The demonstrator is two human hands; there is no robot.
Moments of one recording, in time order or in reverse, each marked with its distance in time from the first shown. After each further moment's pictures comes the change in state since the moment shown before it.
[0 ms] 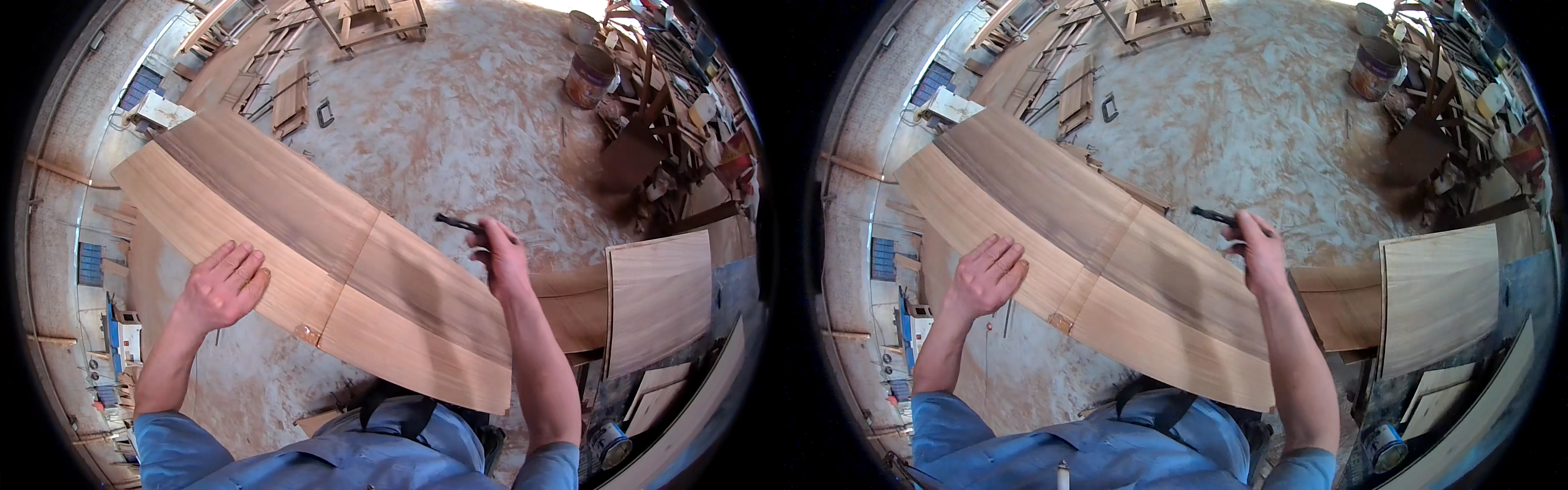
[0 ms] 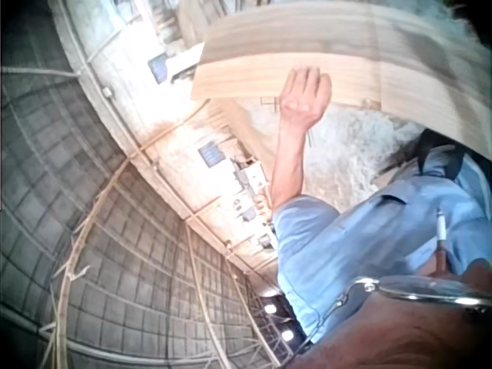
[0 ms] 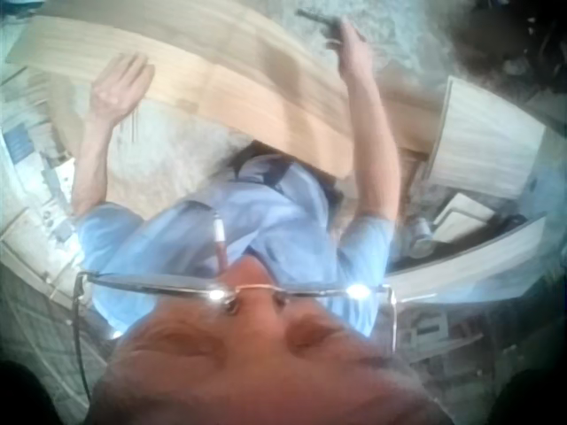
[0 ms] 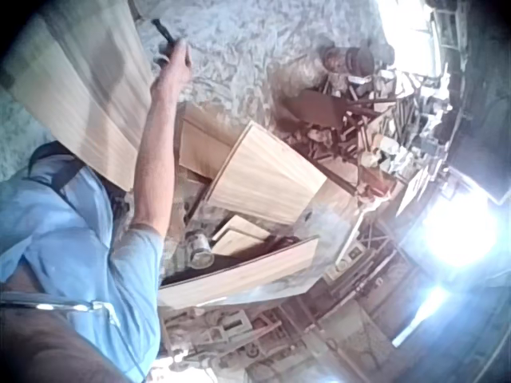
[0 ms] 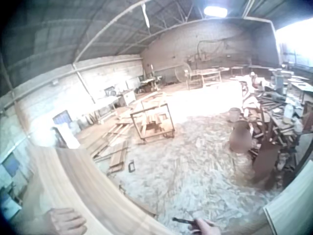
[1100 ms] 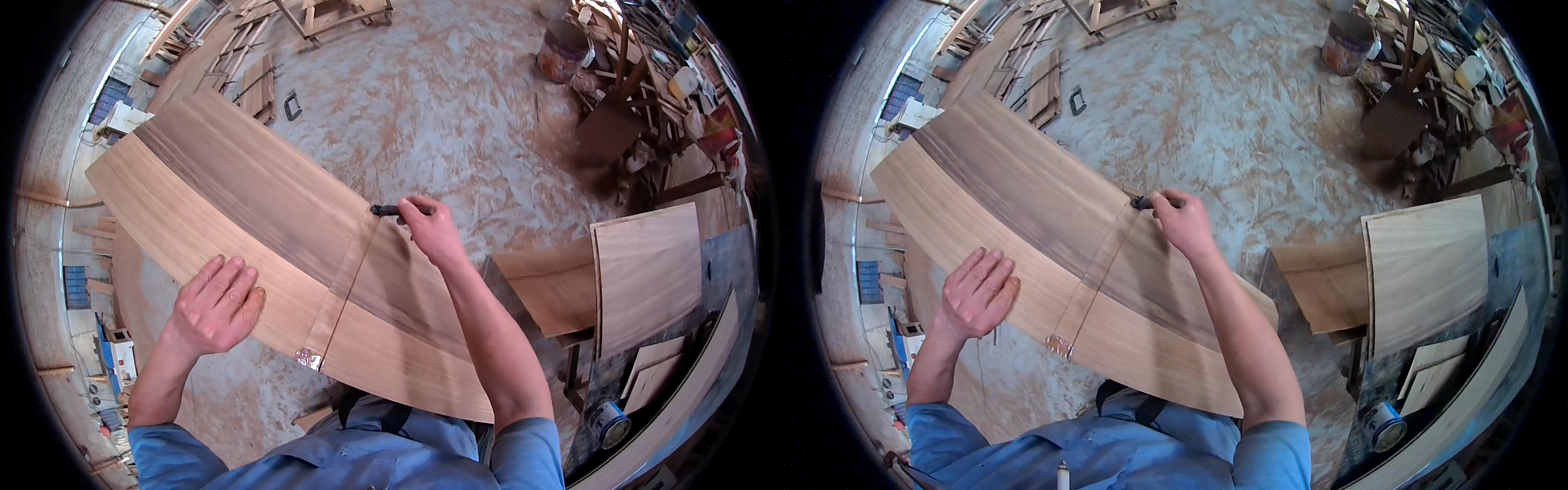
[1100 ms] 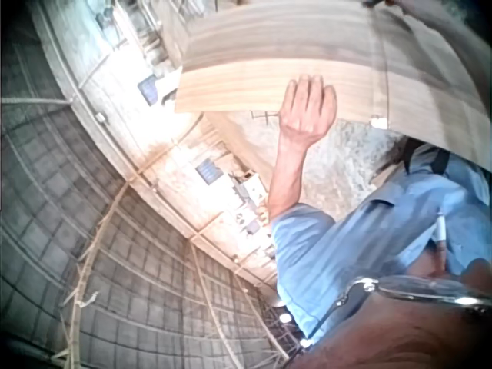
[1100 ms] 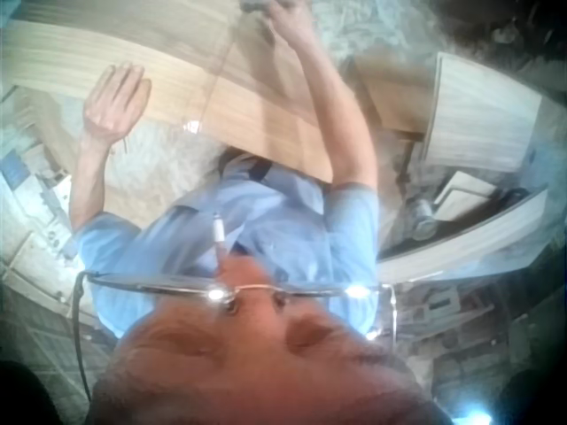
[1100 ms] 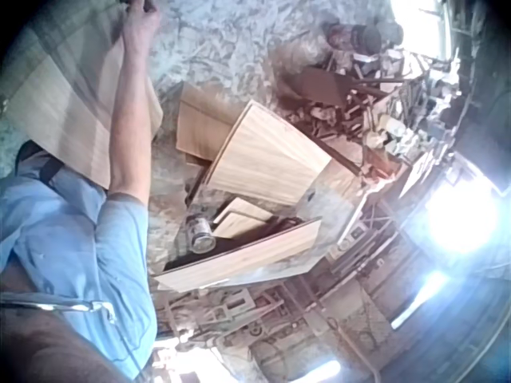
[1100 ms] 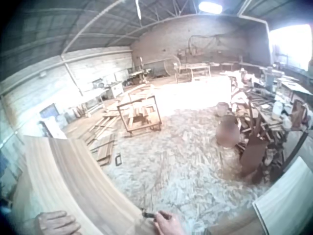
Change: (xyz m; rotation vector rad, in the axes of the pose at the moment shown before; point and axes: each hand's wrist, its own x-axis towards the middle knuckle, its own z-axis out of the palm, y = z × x) left_hand 0.033 0.016 0.002 -0.071 0.093 0.050; right_hand 0.029 0.020 0.059 -0.500 -0.108 -0.150
